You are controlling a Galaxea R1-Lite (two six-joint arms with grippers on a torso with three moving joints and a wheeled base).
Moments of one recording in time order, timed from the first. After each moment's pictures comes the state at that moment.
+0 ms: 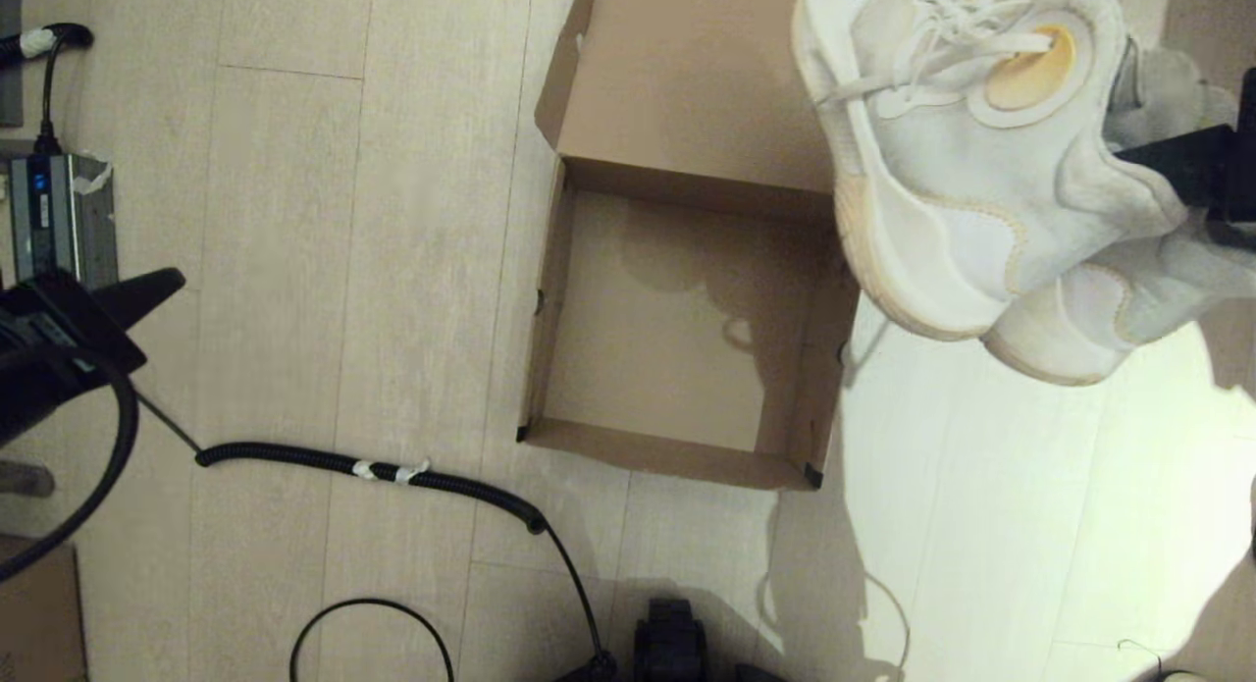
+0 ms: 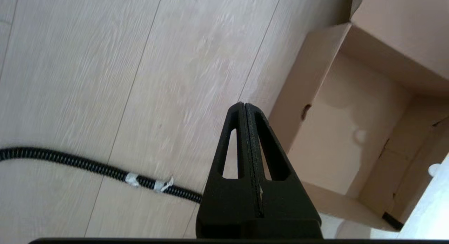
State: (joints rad) left arm -0.06 1.09 -0.67 -0.50 0.02 -0.25; right arm 0.47 1.28 -1.49 0.48 0.04 0.25
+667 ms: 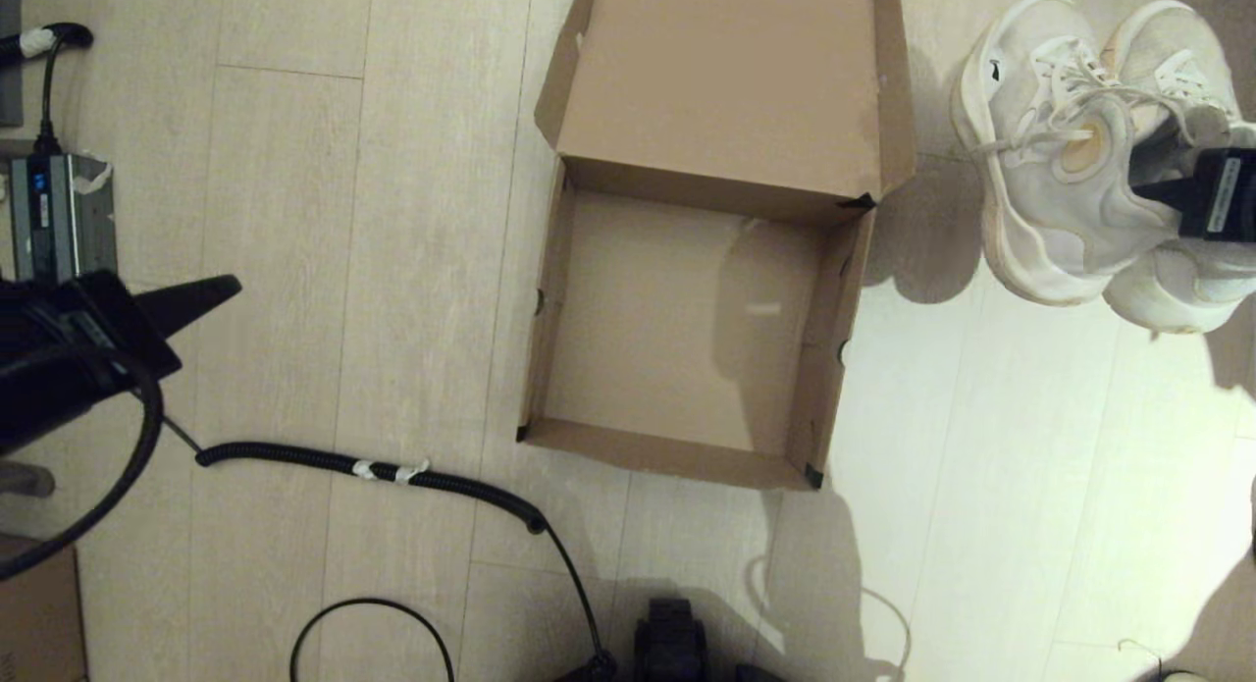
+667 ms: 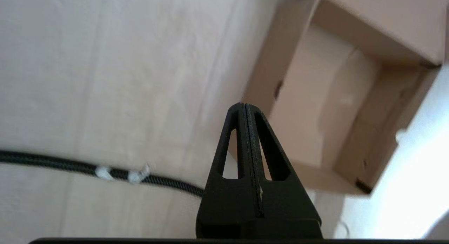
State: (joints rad) left arm -0.08 1.13 -0.72 -0.42 -0.10 -0.25; right arm -0.08 1.42 -1.33 0.11 0.07 0.03
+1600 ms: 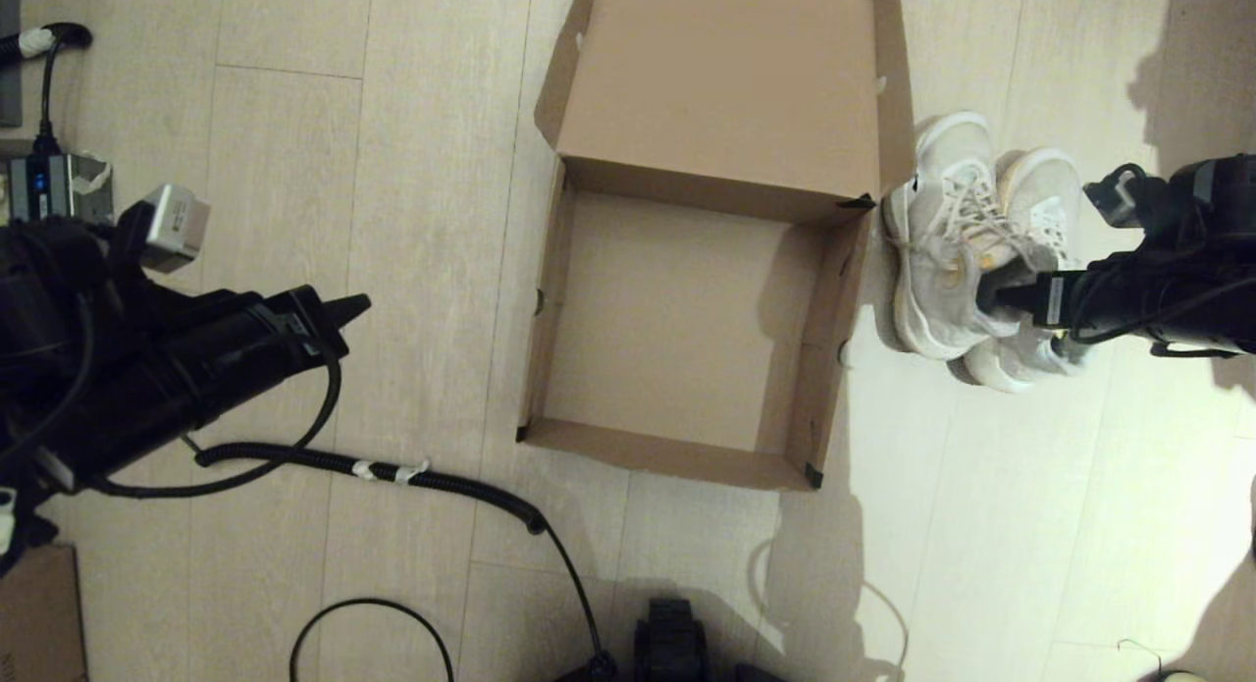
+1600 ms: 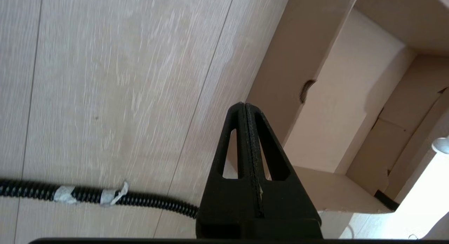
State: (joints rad) left arm -0.12 1.49 -0.74 -0.71 -0.13 -0.27; right arm -0.14 1.78 -1.24 -0.20 0.08 -0.04
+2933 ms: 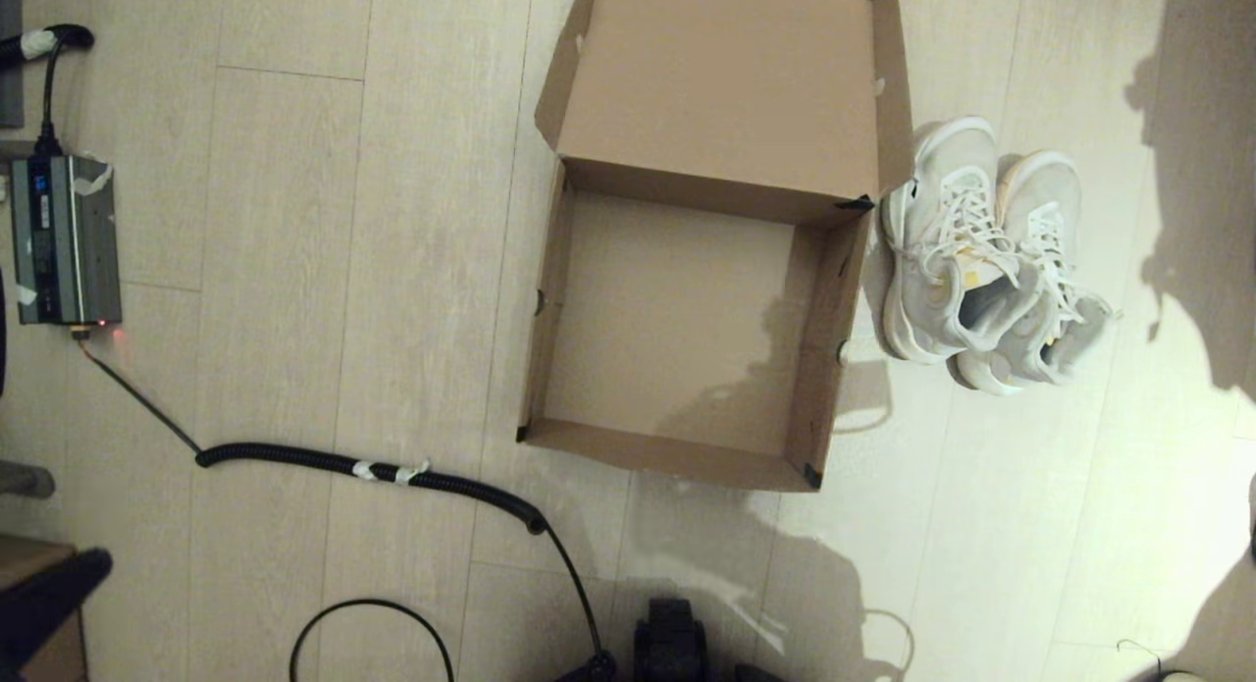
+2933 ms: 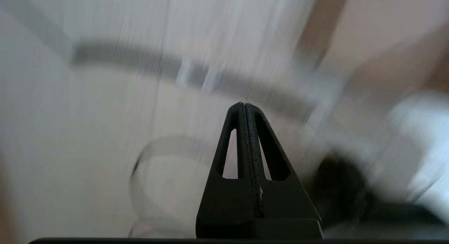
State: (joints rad) left arm -0.09 0.64 -0.38 -0.06 0.14 -0.10; right arm -0.16 0.66 -0.46 0.04 0.03 -0.15
